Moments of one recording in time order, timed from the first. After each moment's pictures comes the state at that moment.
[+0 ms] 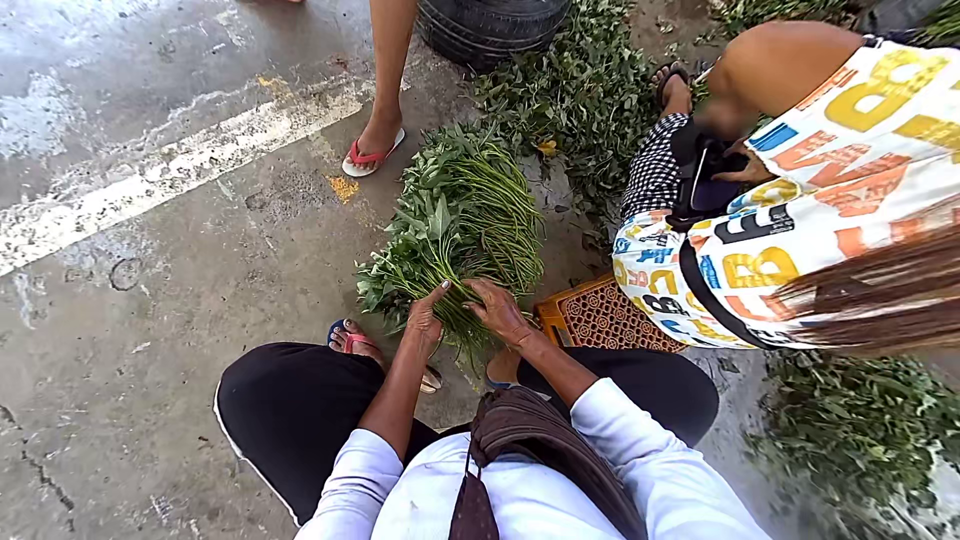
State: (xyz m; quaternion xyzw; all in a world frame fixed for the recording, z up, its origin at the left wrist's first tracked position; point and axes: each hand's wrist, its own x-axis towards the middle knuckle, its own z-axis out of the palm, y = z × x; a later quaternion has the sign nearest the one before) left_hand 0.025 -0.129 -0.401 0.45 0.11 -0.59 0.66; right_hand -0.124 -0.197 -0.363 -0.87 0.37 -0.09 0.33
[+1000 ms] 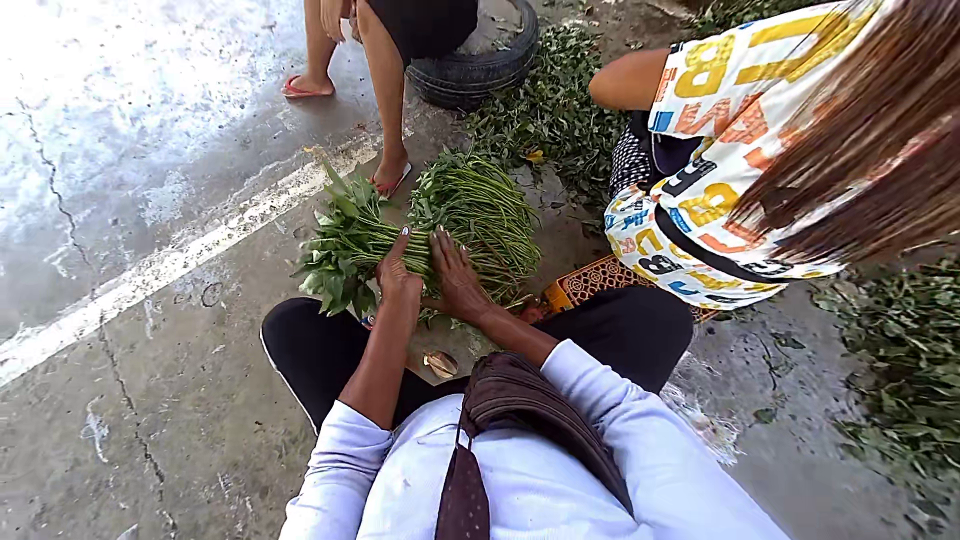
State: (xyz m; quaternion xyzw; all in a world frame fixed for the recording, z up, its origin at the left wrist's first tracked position) left_hand 0.025 -0.094 -0.246 0.46 0.03 -0.41 0.79; right_hand -0.090 -0.120 -0.303 -0.90 0.31 -0.24 0.20
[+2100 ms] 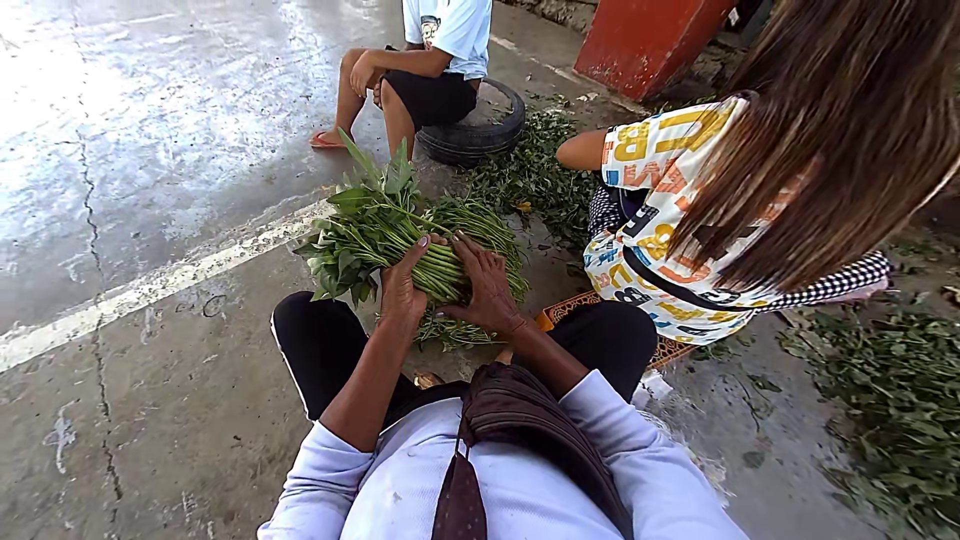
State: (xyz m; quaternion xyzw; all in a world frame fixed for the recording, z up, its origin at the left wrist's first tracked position) left_hand -0.012 -0.029 -0.183 0.36 -0.16 -0.45 0.80; right_hand -0.154 -0.107 -0.235 -0.90 0.22 -0.37 0.09
